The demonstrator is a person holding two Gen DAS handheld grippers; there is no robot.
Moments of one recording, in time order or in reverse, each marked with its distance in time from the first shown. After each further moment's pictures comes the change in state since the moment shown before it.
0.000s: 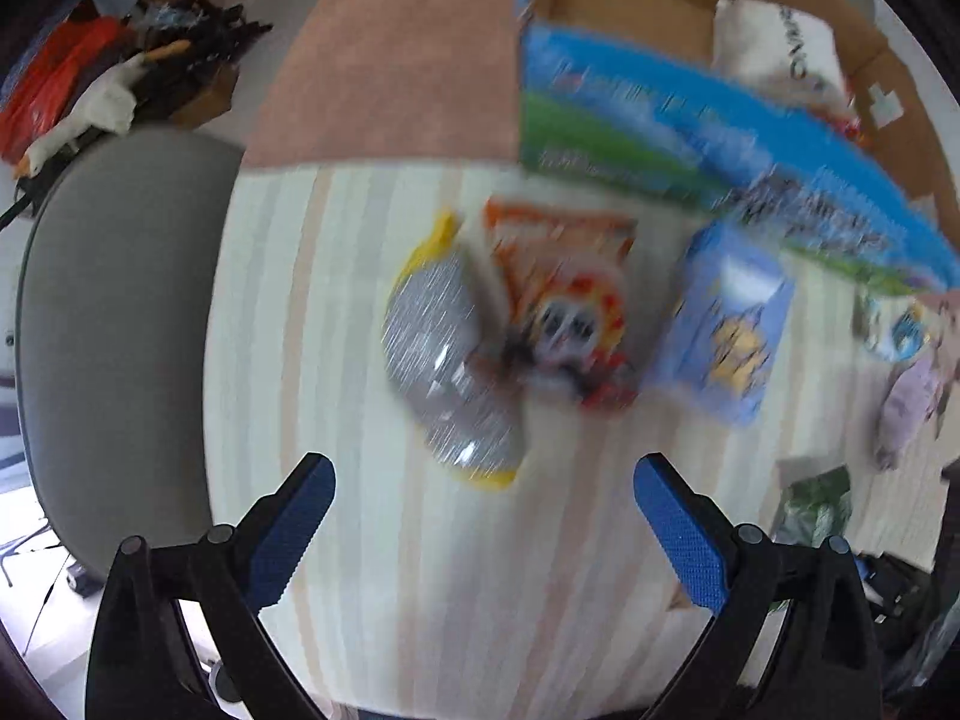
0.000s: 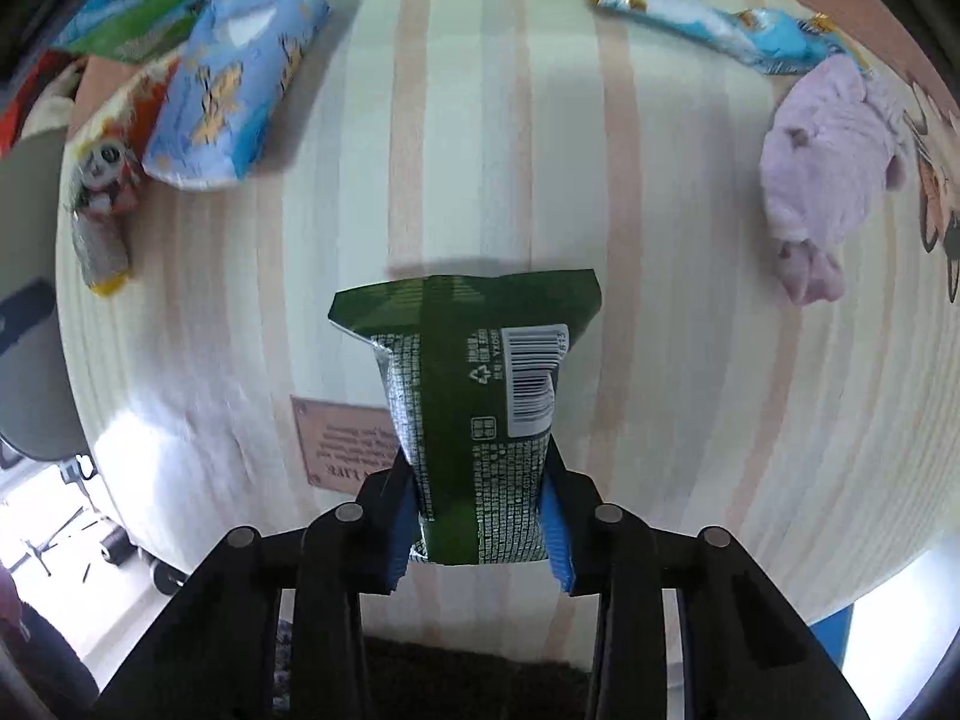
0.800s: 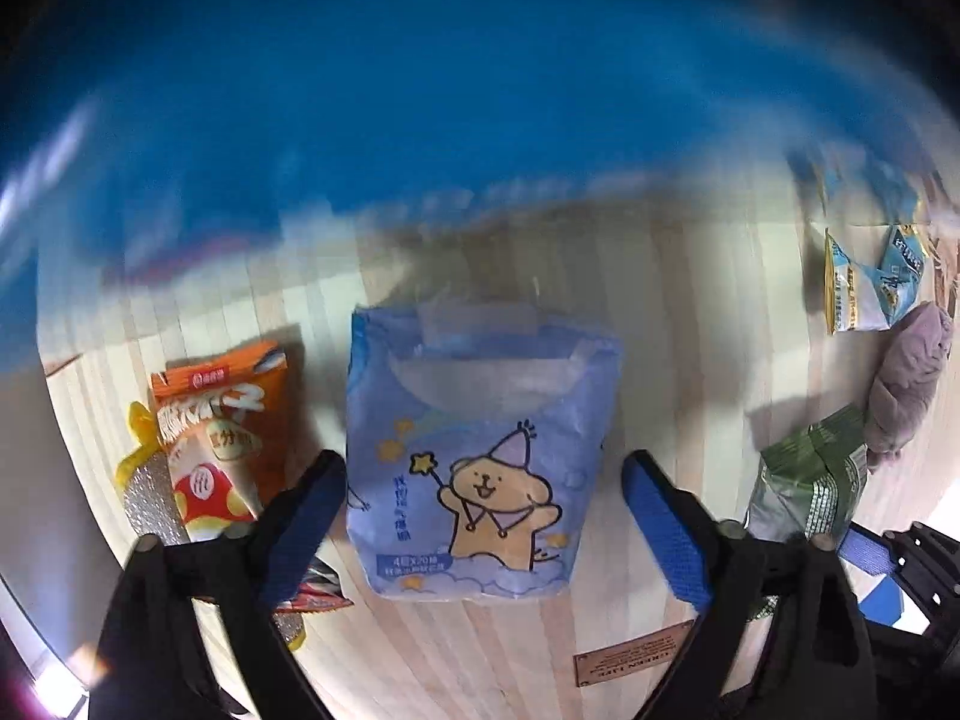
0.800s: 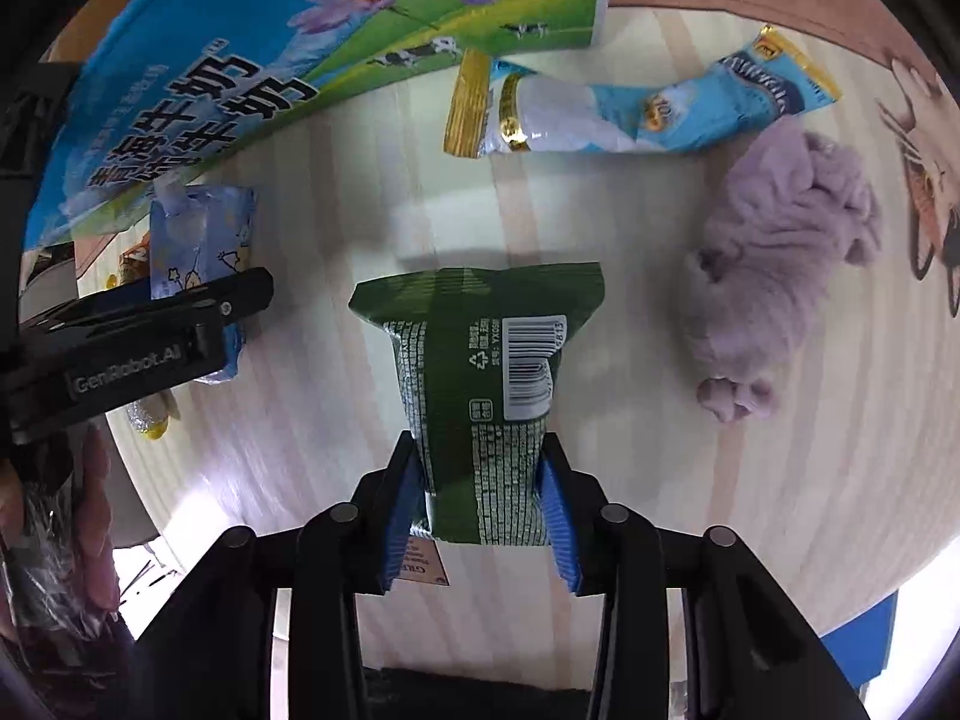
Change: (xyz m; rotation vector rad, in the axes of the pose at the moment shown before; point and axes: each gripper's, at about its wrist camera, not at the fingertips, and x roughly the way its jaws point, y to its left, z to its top) left arm 0.063 -0.154 0.056 0.314 0.157 -0.027; right arm -0.019 -0.063 0.047 0.149 0.005 0.119
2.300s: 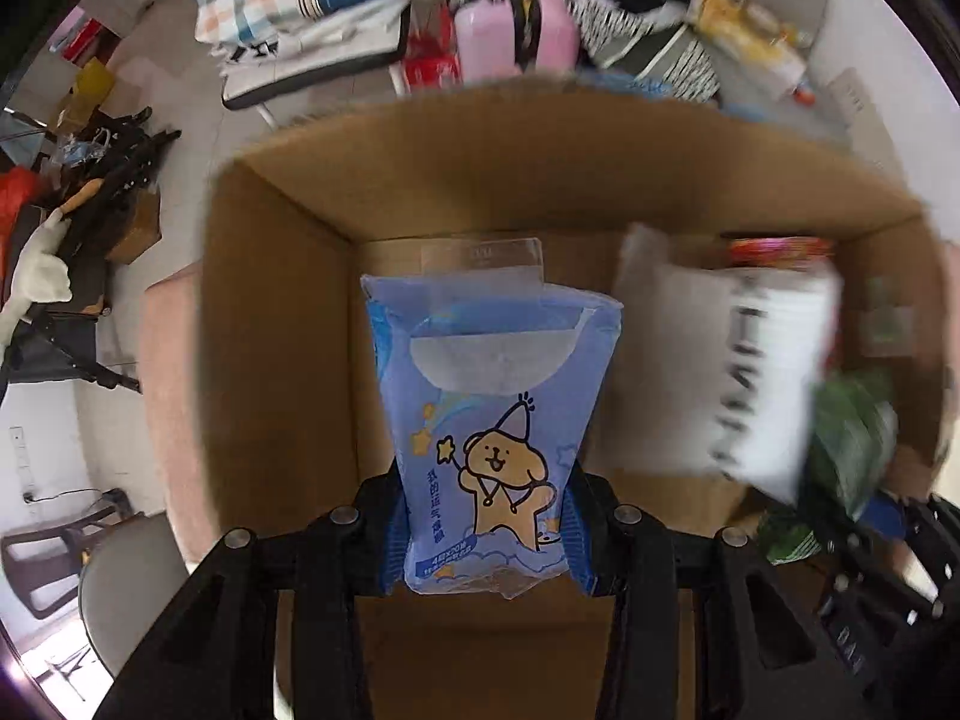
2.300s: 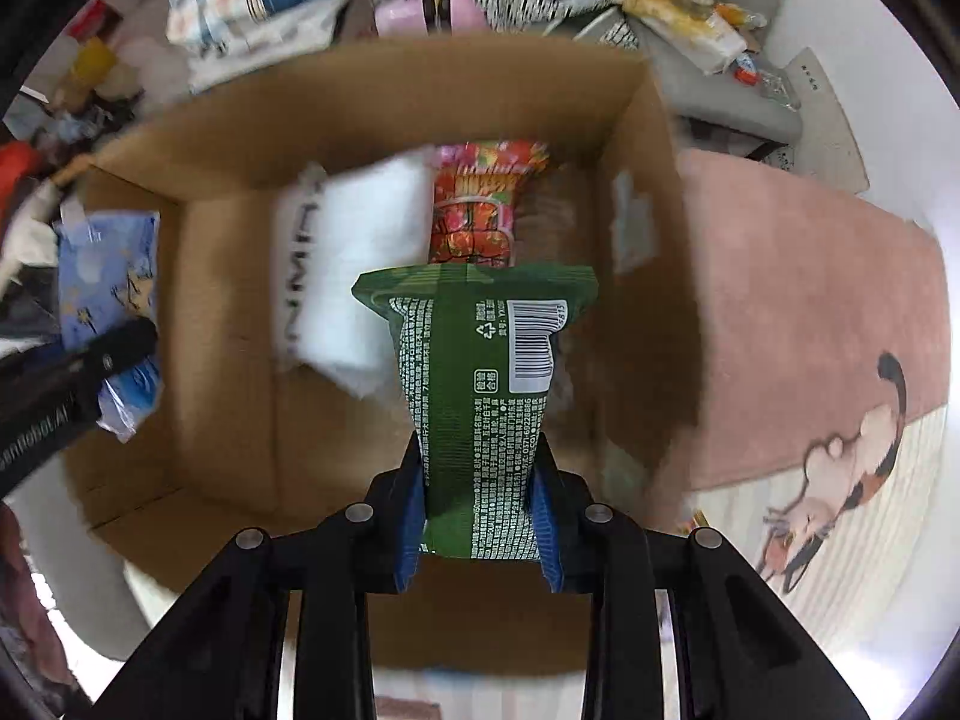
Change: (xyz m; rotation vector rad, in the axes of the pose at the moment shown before) left arm -0.086 0.102 0.167 -0.104 -0.124 0.052; right arm -0.093 0.099 0.214 -0.133 -0.187 -0.234
